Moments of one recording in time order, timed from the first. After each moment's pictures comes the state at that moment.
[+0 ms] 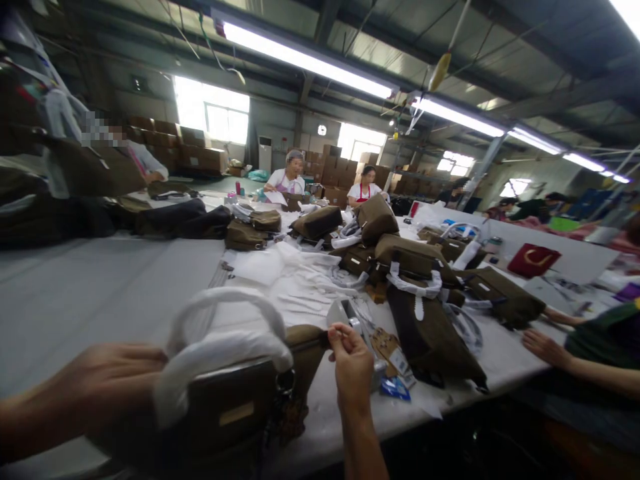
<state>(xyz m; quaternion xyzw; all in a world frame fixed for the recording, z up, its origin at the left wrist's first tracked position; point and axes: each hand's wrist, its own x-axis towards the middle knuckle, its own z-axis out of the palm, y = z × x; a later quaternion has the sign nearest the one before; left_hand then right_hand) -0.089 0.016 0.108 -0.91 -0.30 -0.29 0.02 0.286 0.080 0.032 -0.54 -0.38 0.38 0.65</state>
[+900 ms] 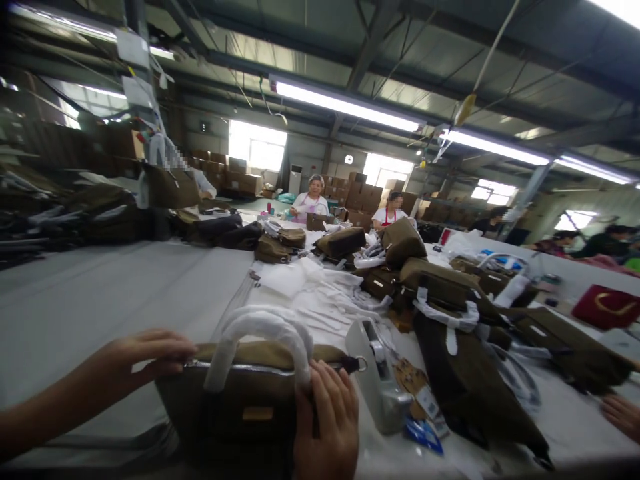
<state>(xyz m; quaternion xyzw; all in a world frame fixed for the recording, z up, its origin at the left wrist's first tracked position) -0.121 -0.014 0.074 -0.78 -0.50 -0.35 -0.09 0.236 0.016 0.007 -0.36 -0.73 -0.15 0.56</state>
